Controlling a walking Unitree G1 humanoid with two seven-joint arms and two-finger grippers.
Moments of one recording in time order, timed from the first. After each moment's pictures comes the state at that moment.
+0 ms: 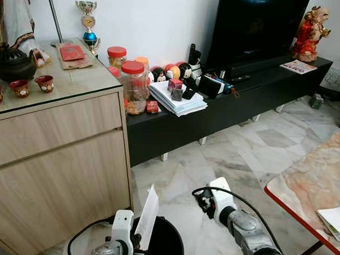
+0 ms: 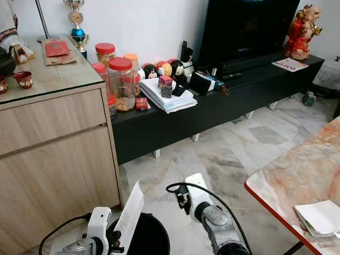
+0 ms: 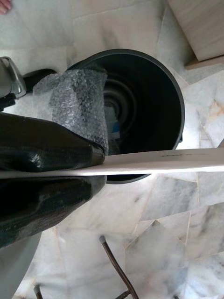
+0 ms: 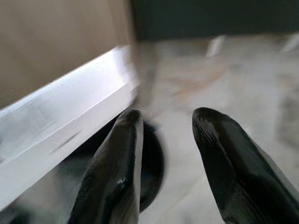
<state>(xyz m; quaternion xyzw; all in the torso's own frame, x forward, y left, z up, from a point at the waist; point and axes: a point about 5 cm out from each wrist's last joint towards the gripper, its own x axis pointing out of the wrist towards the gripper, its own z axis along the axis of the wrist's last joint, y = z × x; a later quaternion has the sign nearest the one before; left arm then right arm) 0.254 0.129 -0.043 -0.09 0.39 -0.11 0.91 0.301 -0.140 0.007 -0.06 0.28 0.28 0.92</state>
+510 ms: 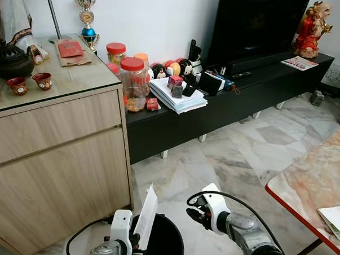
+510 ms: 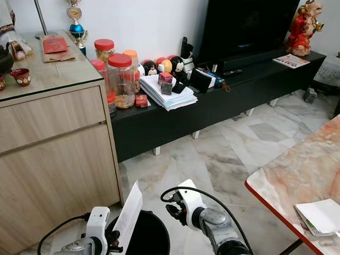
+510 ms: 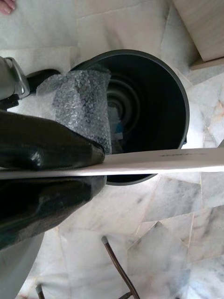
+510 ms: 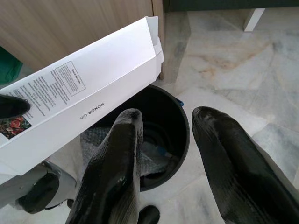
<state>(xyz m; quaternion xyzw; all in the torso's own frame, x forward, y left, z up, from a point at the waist) 0.254 0.131 -0.043 -0.10 0.39 -0.11 0.91 0.298 -0.139 0.006 -0.06 0.32 0.32 0.89</state>
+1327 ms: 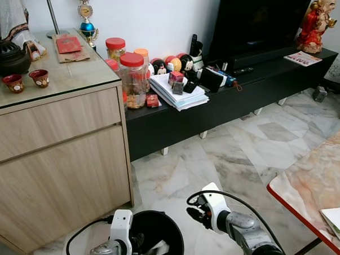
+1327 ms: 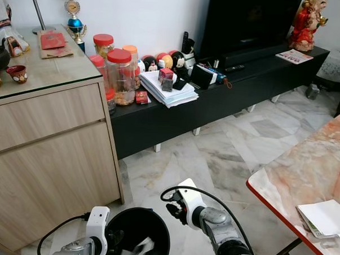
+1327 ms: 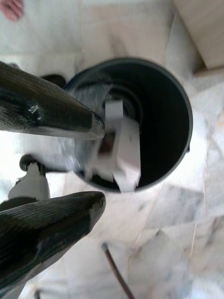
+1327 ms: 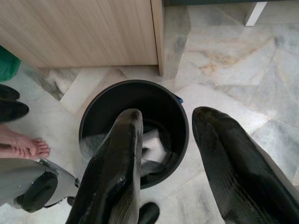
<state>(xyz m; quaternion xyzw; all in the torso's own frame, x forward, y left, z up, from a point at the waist) 0.255 0.137 -0.043 -0.08 0.38 -0.09 0.91 0.299 -0.140 0.007 -0.06 0.32 0.32 0.89</state>
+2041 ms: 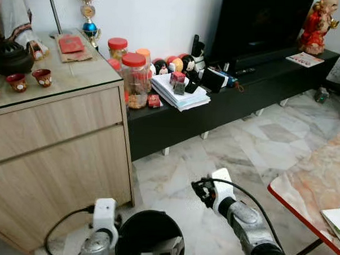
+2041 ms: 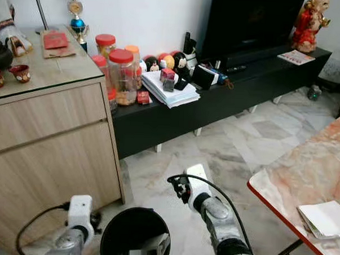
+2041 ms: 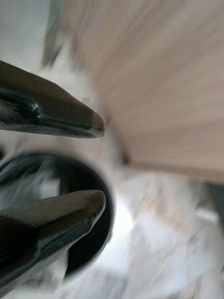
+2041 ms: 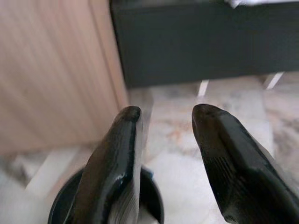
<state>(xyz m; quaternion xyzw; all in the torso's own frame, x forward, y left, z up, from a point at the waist) 0.268 0.181 -0.020 0.02 0.24 0.07 0.97 0.321 -0.140 0.040 -0.02 0.15 0.22 0.96</state>
